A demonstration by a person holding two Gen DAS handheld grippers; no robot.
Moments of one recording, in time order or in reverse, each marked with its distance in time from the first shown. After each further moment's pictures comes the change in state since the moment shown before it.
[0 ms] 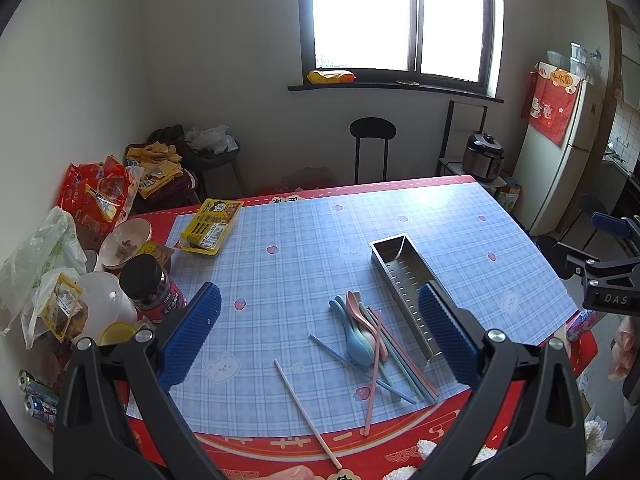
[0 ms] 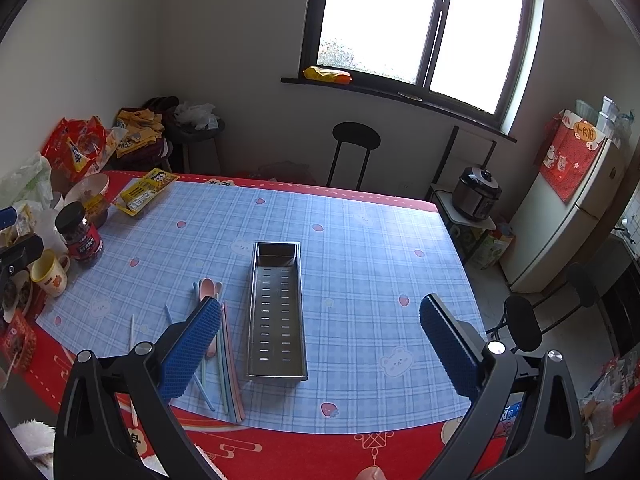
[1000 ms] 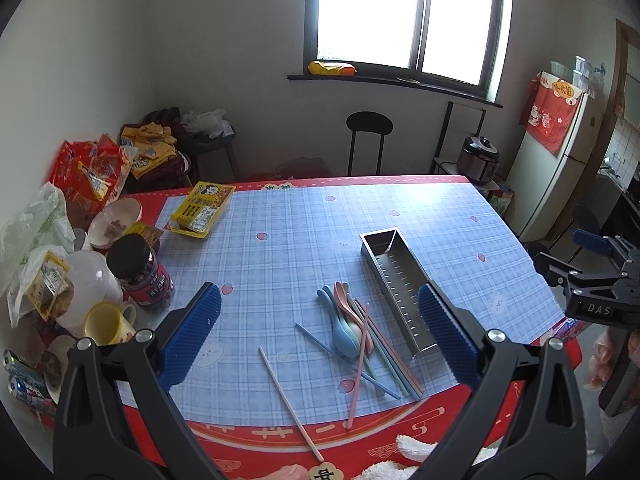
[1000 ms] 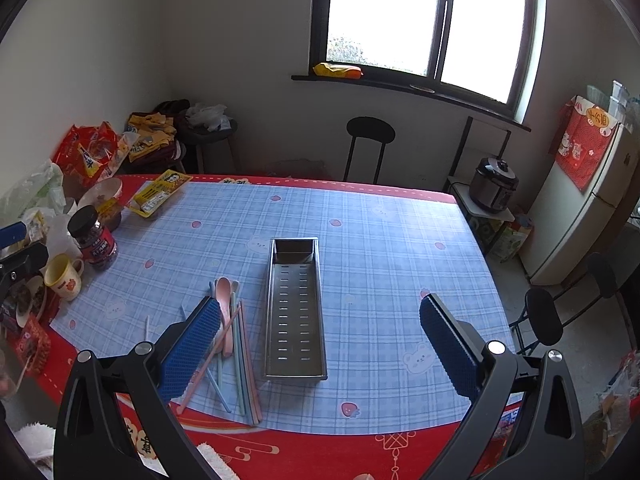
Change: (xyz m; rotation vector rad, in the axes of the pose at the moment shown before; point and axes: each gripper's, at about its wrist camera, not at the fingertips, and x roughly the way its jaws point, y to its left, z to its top) left arm 0.007 0.008 -0.011 -0.079 0.040 -0.048; right arm 0.015 -0.001 -0.010 0.039 0.012 0.083
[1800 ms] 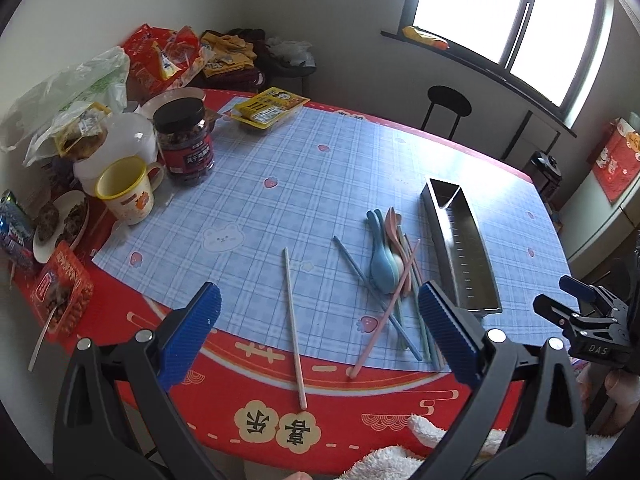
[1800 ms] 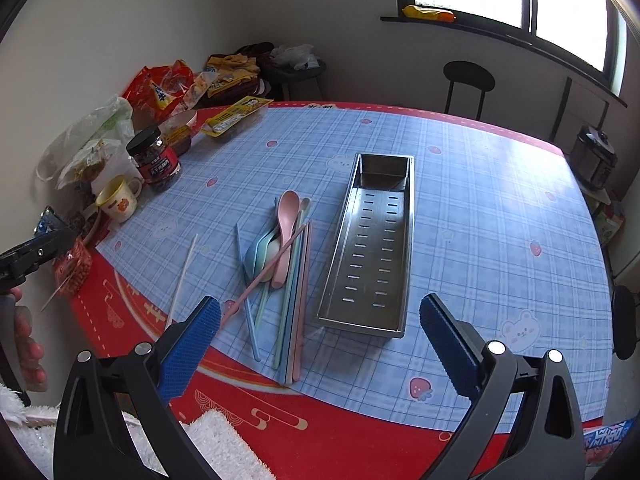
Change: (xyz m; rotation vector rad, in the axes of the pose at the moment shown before) left arm 0.037 0.011 -0.117 -0.309 0.127 0.193; right arm 0.097 0.002 -0.079 -0.105 0.172 0.370
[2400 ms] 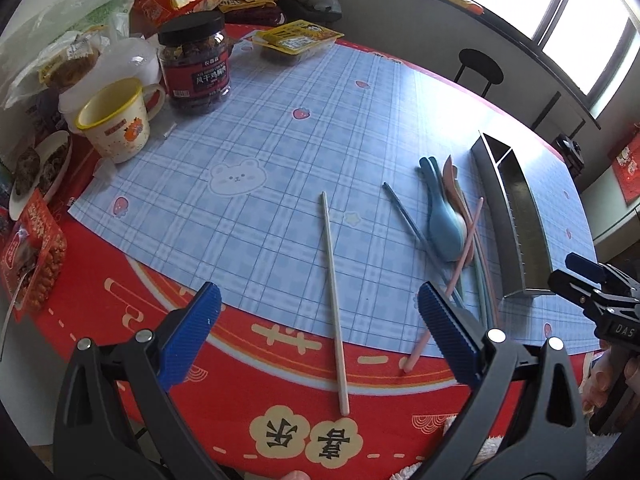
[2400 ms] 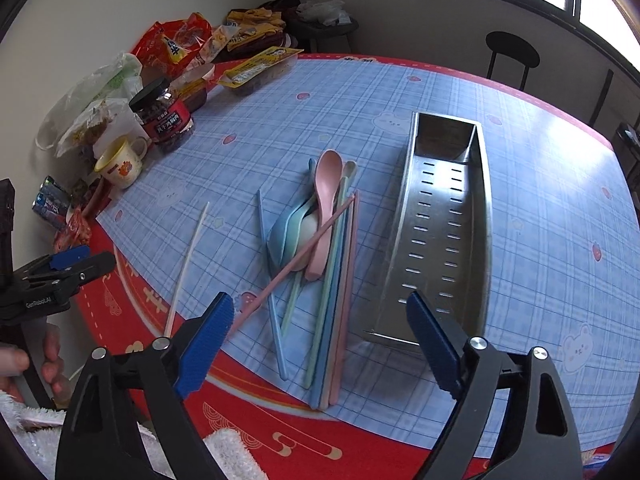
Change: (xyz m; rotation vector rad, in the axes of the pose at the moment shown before) left arm 0.097 0.051 -0.022 -0.046 0.172 -0.008; right arm 0.088 0.035 0.010 -0.040 0.163 0.067
